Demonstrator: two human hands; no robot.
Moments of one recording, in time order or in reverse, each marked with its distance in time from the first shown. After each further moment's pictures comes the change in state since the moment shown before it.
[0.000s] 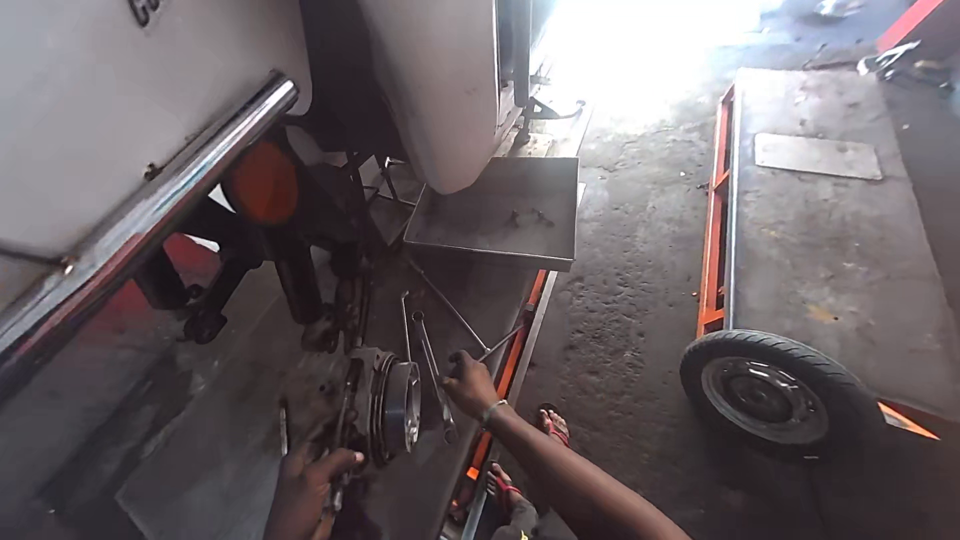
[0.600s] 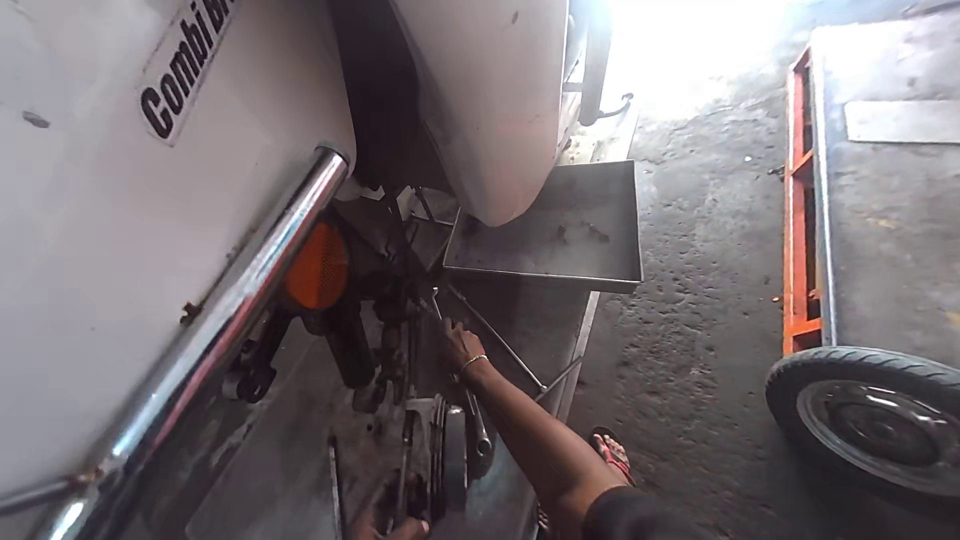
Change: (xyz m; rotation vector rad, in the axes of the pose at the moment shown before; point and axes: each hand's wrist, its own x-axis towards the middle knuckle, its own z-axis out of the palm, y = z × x) left_hand 0.013 -0.011 -0.005 0.106 -0.110 -0.018; right_hand 0.146 -0.090 0.028 -0.419 0.026 -0.090
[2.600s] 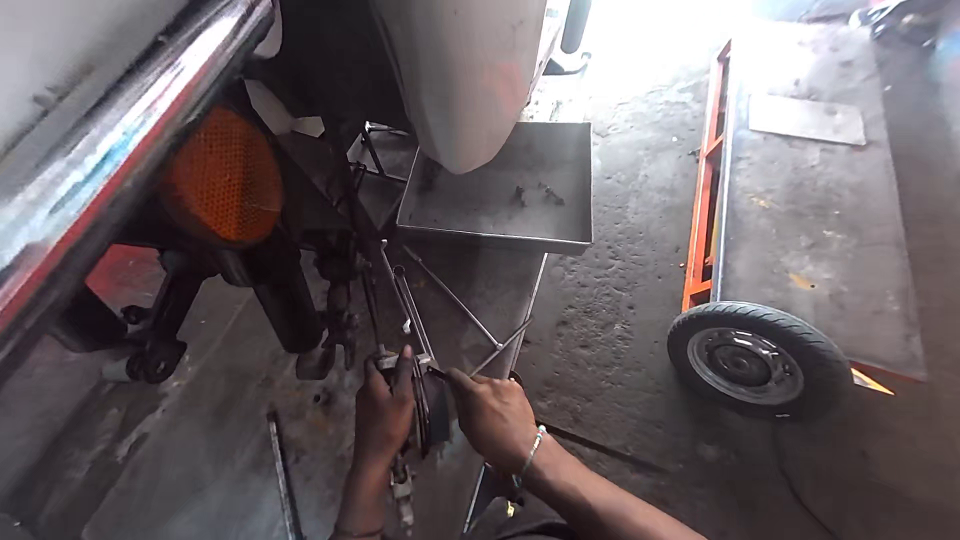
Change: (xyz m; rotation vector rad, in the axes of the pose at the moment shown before) left_hand 0.073 0.026 0.070 0.543 0.081 0.042; right_hand -0.210 0.024 -0.048 -0.053 -0.078 -0.035
